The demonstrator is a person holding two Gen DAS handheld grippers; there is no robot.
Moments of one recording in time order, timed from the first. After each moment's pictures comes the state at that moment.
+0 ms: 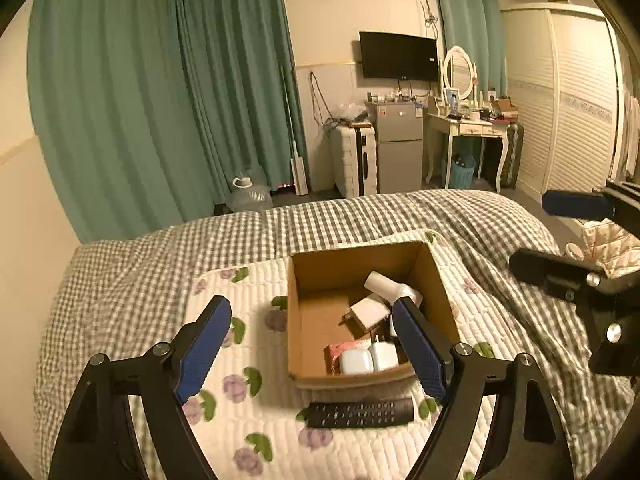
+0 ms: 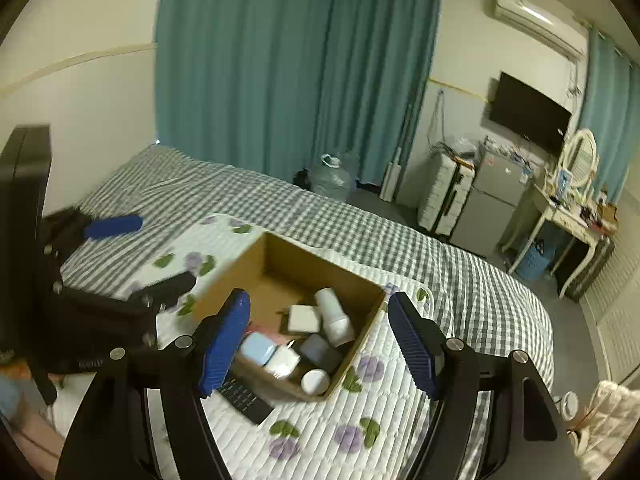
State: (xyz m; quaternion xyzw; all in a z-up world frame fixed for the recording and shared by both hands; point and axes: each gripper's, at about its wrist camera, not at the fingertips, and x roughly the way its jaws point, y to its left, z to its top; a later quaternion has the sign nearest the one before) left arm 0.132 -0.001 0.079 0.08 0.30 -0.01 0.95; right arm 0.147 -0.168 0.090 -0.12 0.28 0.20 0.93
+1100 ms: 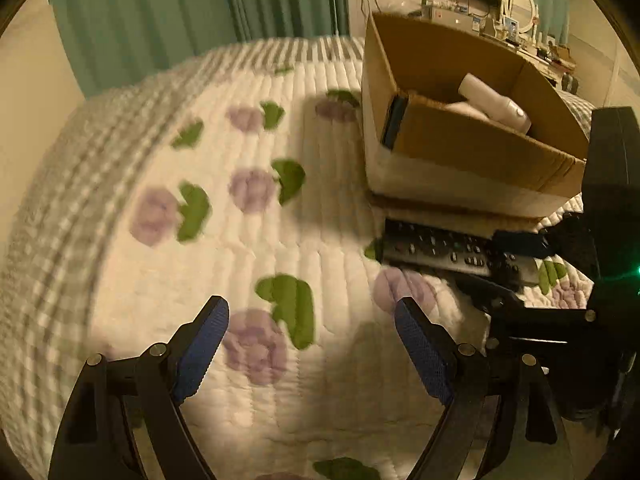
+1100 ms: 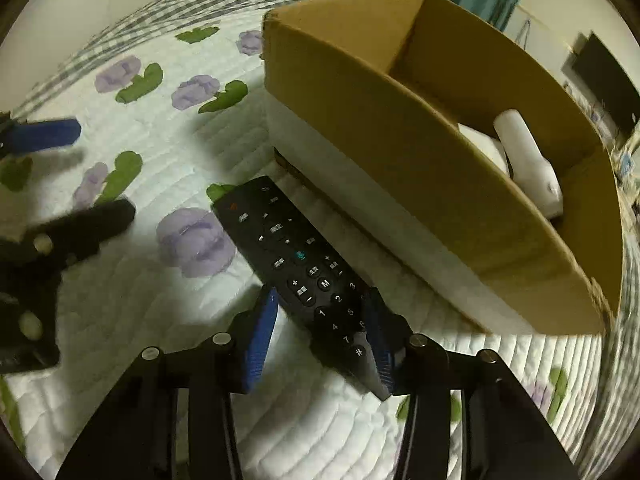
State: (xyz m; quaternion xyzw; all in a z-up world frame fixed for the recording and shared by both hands) left arm 0.133 0.079 -0.146 0.02 0.47 0.05 0.88; right arm 0.189 -0.041 -0.192 -0.24 0.44 0.23 0.83
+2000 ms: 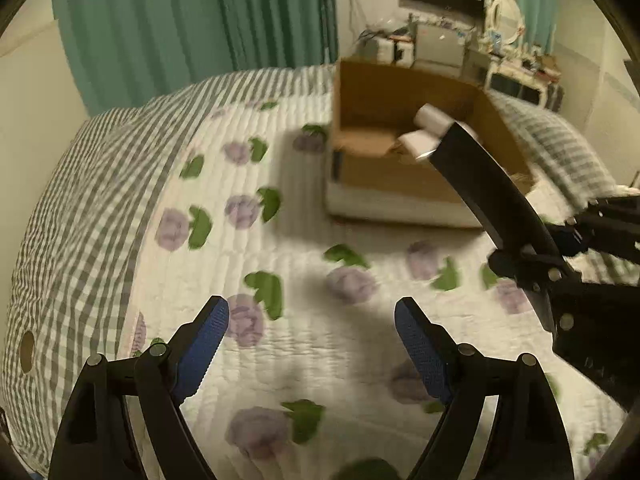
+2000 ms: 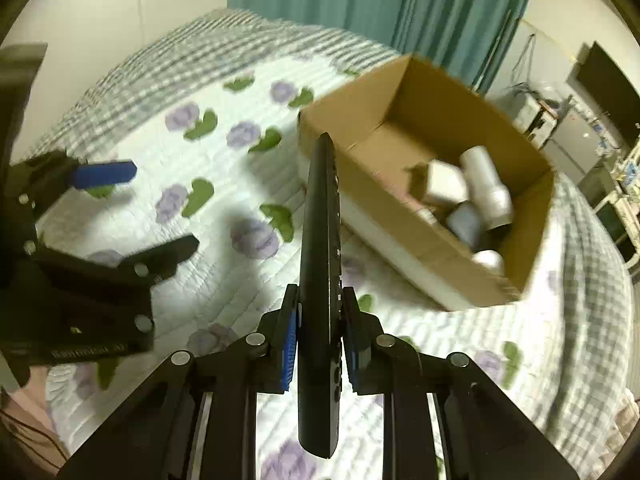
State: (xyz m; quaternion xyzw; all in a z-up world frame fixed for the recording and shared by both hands) left arm 0.085 0.044 -0.079 0.03 0.43 0.04 0.90; right arm 0.132 -0.077 -0.088 -0.21 0.42 0.26 0.84
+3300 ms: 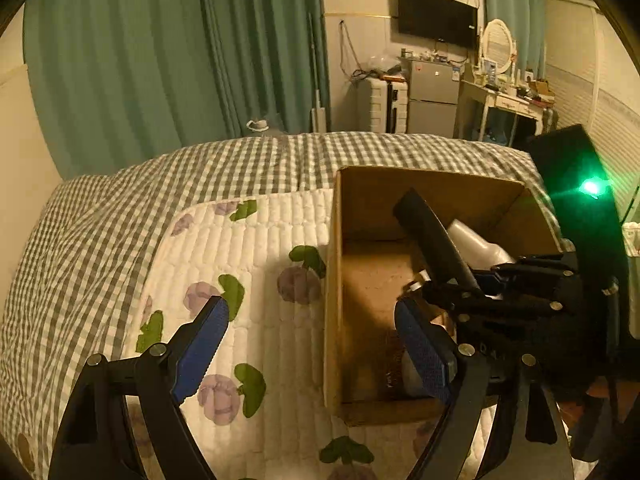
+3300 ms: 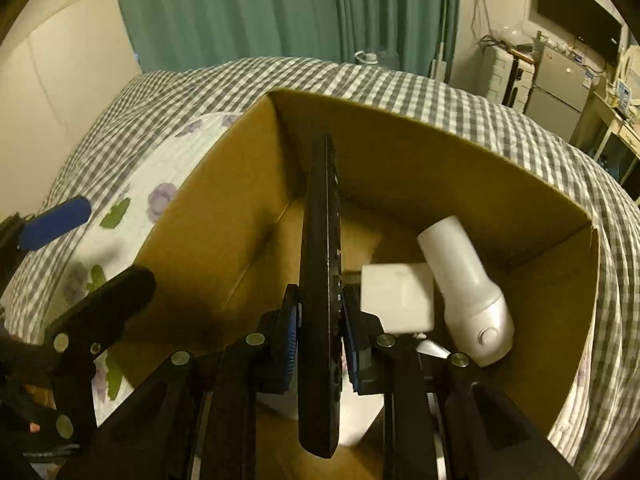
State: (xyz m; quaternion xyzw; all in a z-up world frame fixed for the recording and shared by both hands) left arm 0.236 0.044 -0.057 0.04 0.37 0.02 0.93; right arm 0.326 -0.082 -0.116 -0.06 0.45 0.23 0.86
